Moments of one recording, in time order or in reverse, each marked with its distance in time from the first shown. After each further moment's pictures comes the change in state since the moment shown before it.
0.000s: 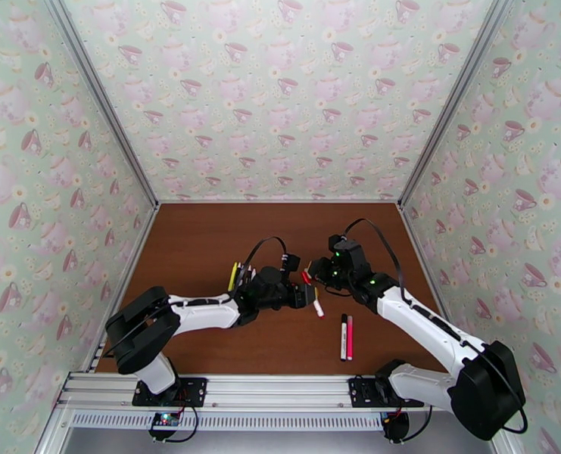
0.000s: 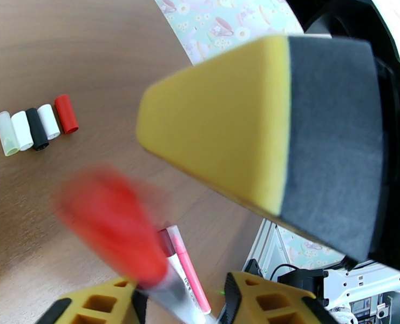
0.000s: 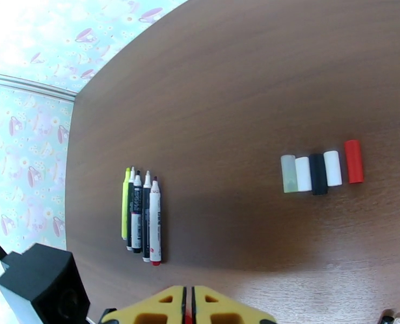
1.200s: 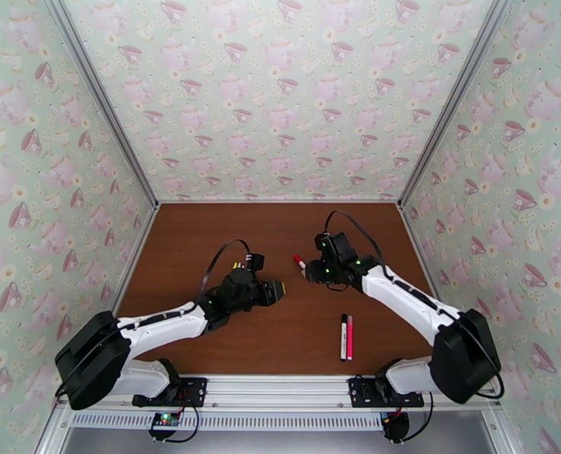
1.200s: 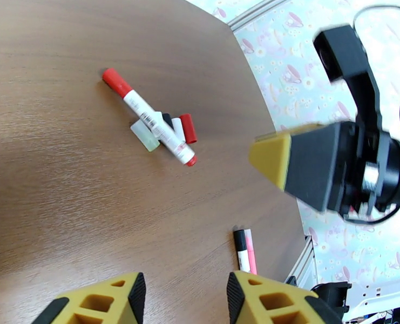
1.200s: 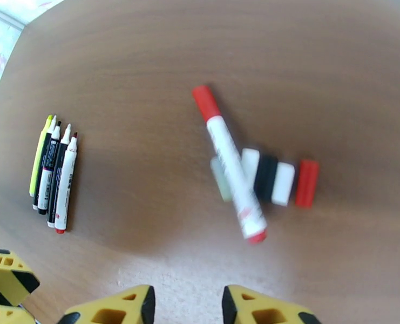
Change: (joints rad) left arm 0.131 -0.327 -0.205 -0.233 -0.156 0.007; right arm -0.002 0.255 0.233 -0.264 0.095 -0.460
